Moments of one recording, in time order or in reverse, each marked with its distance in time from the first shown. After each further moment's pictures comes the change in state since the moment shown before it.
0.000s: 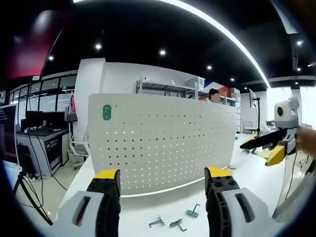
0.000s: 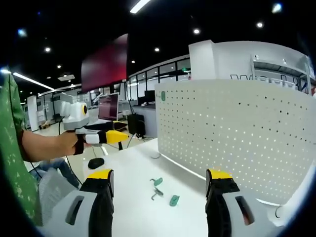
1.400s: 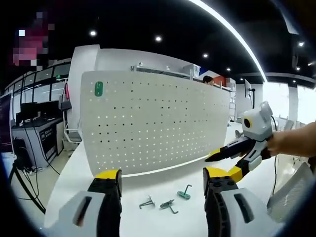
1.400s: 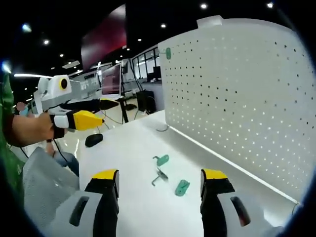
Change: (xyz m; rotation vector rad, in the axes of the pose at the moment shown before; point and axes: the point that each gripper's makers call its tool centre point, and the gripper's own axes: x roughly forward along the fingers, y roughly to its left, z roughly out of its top) left arm -0.010 -0.019 -0.052 -0.013 0.136 -0.055; right arm 0.077 -0.003 -0.087 0.008 0.214 0.116
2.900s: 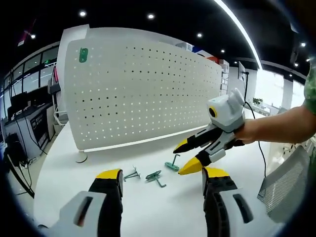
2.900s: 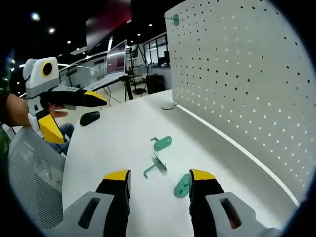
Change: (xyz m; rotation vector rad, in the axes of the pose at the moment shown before) left arm 0.003 -0.026 -0.070 -0.002 0.209 -0.085; right arm 0.066 -0.012 -0.053 -0.053 0.120 0.088
